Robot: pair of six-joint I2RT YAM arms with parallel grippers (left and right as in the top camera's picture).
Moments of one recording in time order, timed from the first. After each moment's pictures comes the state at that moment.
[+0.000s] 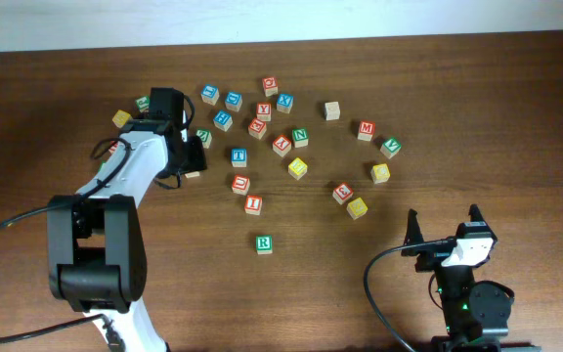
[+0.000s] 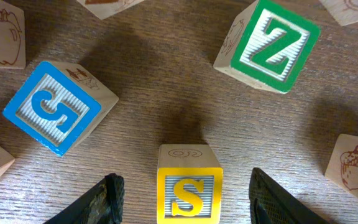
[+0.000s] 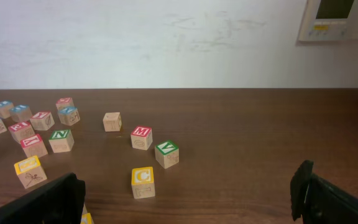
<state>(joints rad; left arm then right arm) -0.08 1.99 1.37 -0.66 -0.03 -0.24 -0.04 0.01 0.01 -0.07 -0.04 0.02</state>
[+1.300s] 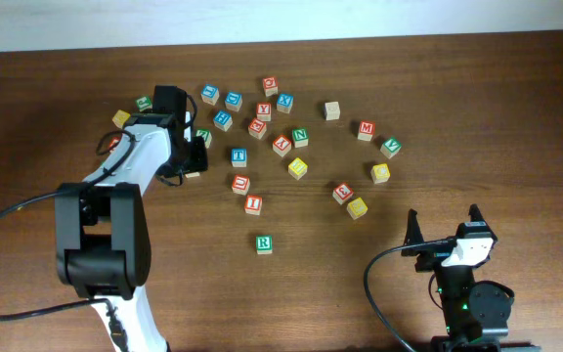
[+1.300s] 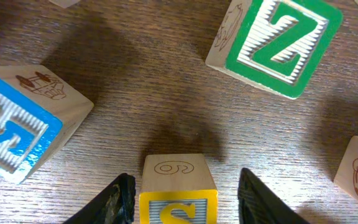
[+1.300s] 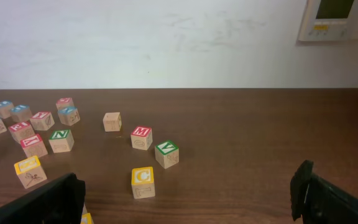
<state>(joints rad) -0.08 2.07 1.45 -0.72 0.01 -0.22 -0.04 0.01 0.01 -0.07 -0.04 0.02</state>
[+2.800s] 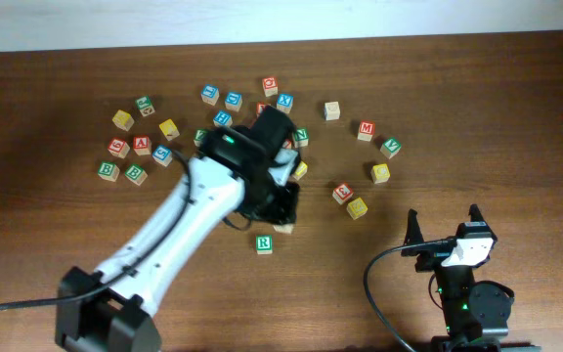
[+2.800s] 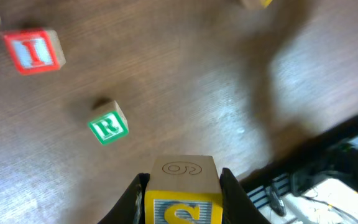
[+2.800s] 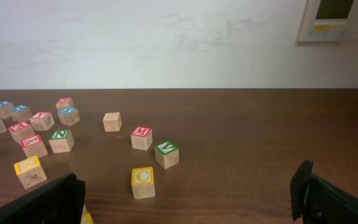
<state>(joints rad) -0.59 1.72 1.52 -1.23 0.27 -0.28 -0.04 0.01 0.01 -0.07 -0.04 0.02</state>
